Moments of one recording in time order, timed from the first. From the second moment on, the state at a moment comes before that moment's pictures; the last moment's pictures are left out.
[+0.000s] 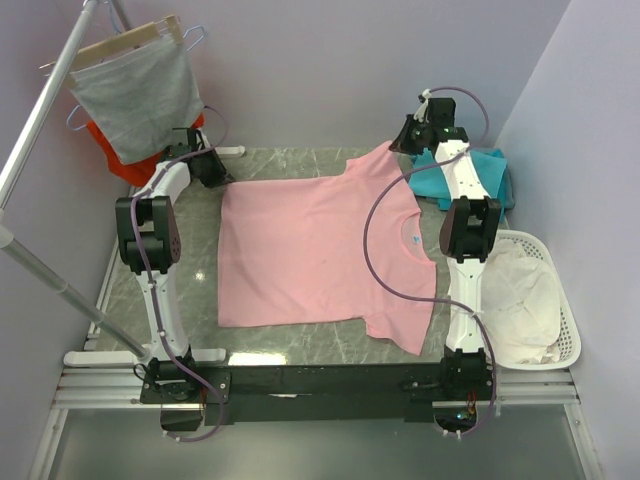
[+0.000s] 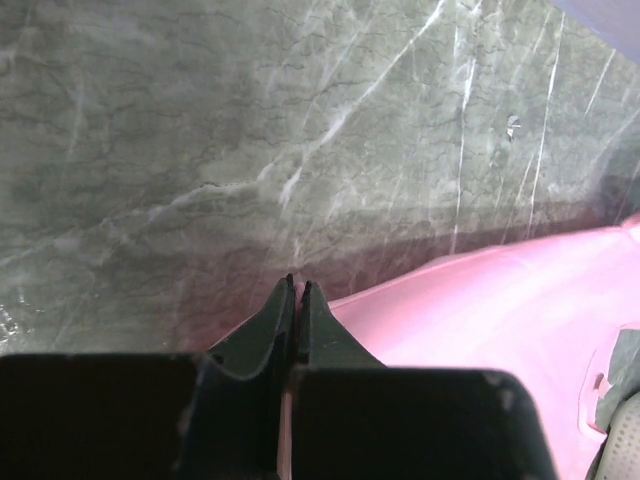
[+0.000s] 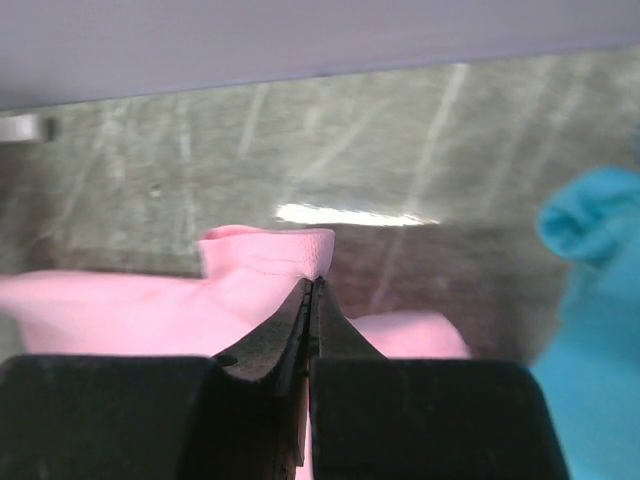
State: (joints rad) left arm 0.04 2.25 1.83 -0.39 0.38 -0.47; right arm 0.02 2.50 2.43 -0.61 -0.37 0.33
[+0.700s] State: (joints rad) left arm 0.02 2.18 1.60 -0.36 0.36 -0.47; right arm 0.02 2.13 1.94 -0.57 -0.43 0.29
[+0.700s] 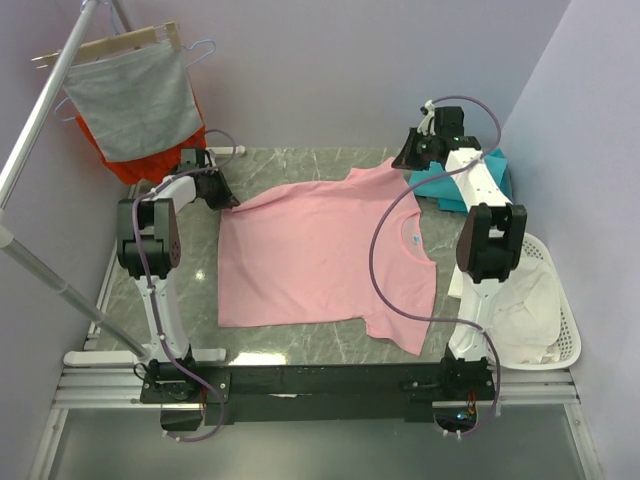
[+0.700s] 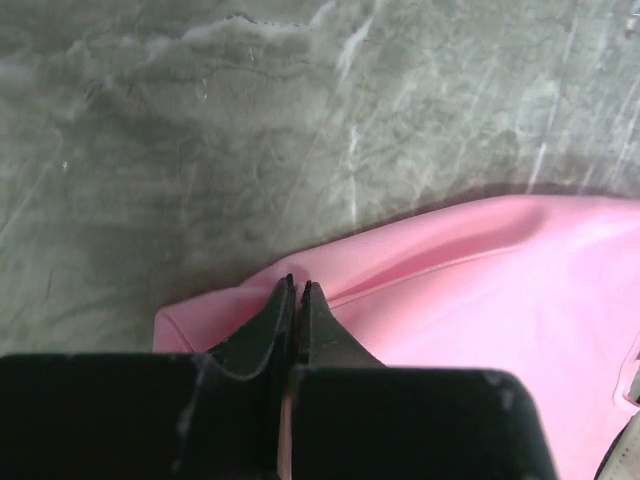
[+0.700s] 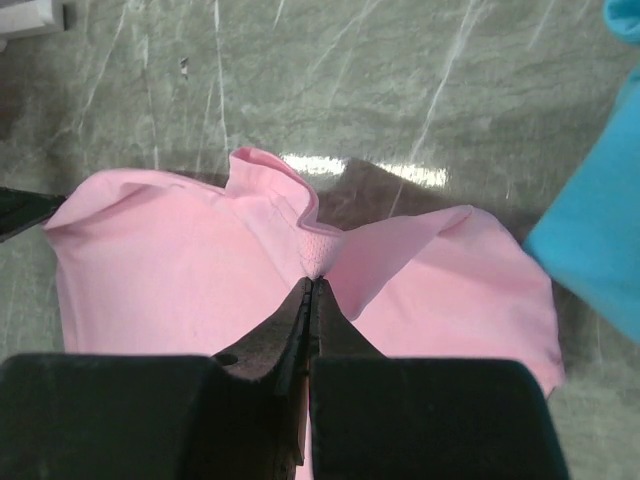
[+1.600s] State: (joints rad) left arm 0.02 1.90 1.24 -0.31 0.29 -0.47; right arm 0.06 1.62 1.19 -0.49 -0.28 0.35
